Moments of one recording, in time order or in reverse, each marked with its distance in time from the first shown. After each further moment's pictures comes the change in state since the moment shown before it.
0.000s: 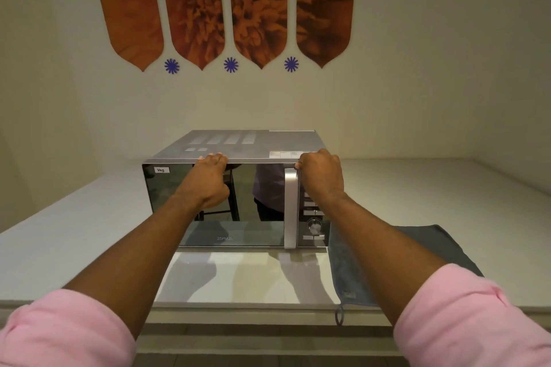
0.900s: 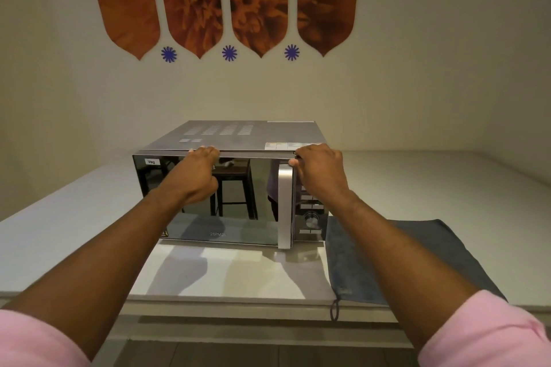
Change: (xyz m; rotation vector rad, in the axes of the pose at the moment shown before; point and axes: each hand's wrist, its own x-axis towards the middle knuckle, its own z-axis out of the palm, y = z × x) left_hand -0.003 -0.013 0.003 -0.036 0.018 0.027; right_hand -0.006 0.020 0.005 0.084 -0.037 -0.094
